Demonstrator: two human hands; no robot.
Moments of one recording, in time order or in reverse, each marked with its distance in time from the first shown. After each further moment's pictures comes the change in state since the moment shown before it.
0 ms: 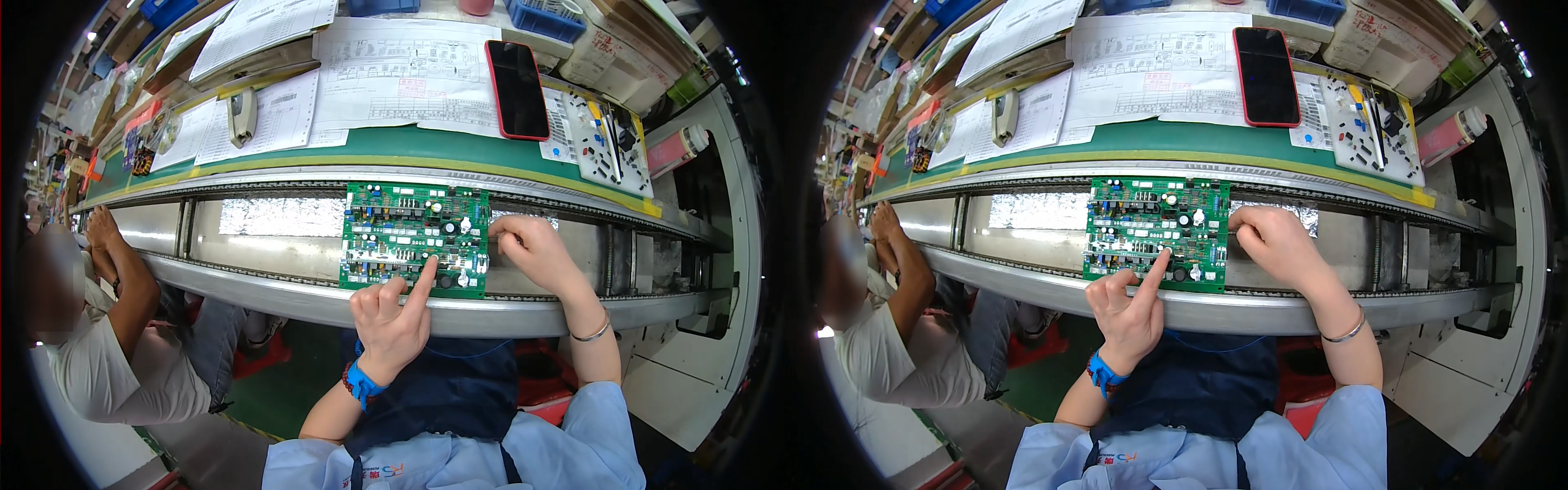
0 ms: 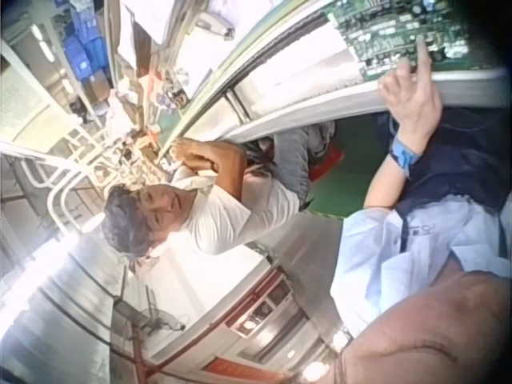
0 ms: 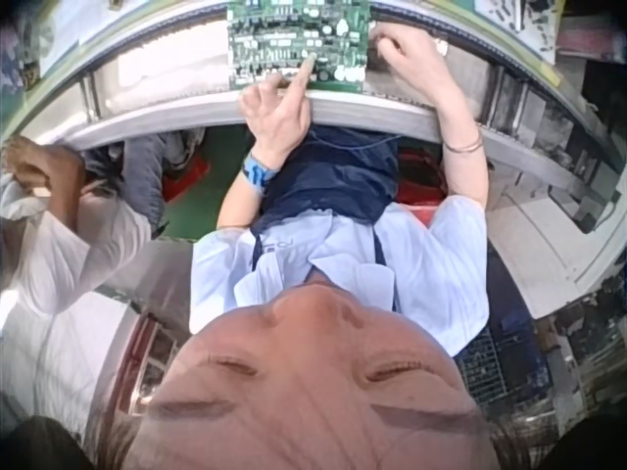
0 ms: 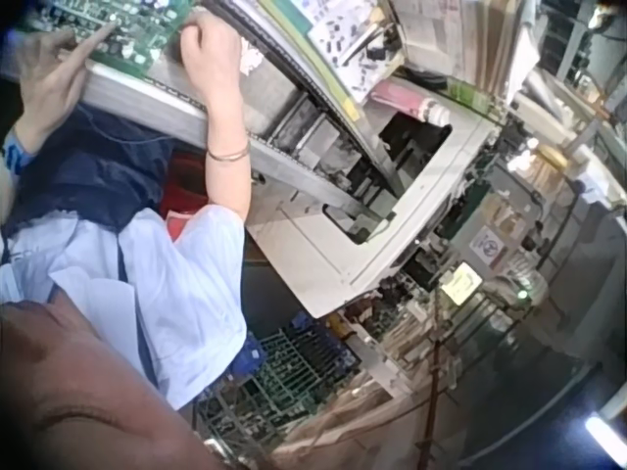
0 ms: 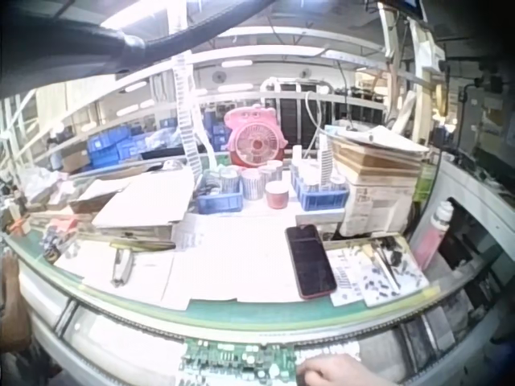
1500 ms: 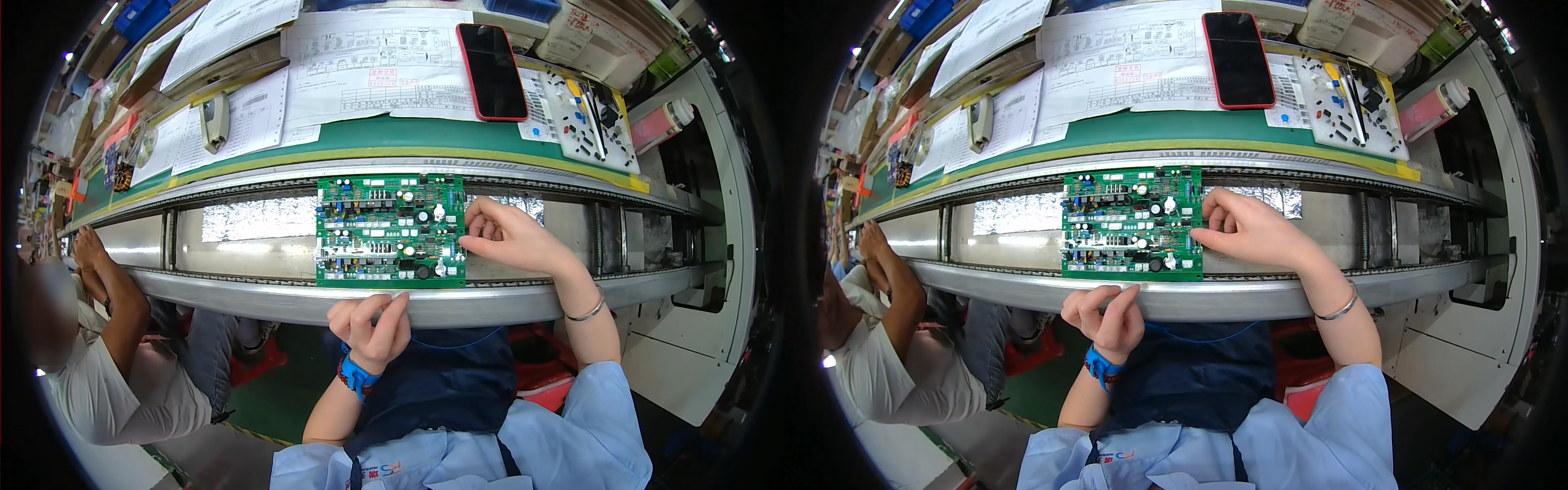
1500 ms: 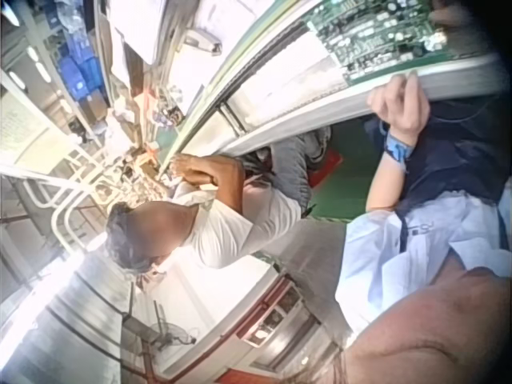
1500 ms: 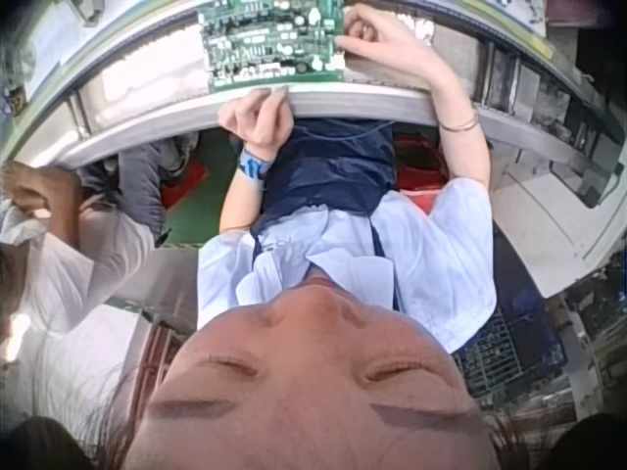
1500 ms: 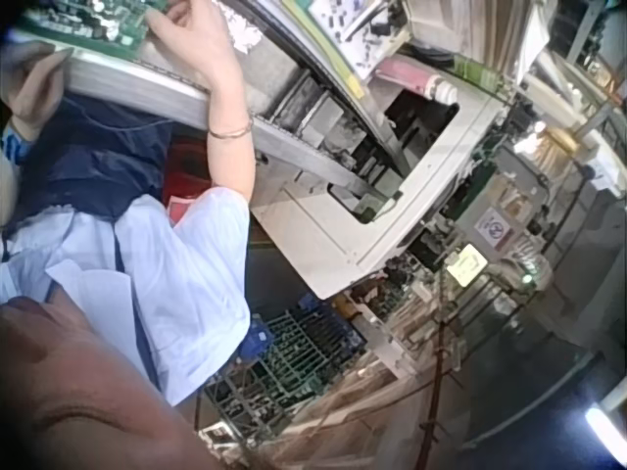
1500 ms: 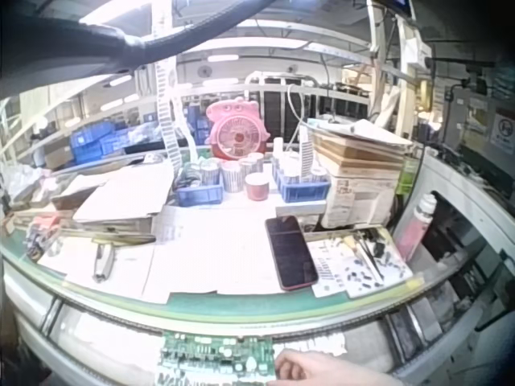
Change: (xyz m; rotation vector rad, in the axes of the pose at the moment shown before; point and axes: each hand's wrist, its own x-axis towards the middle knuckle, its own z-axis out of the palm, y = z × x) left_hand -0.019 -0.009 0.010 -0.107 0.327 0.097; right_hand 0.000 -0.003 -0.003 0.216 -0.217 0.136
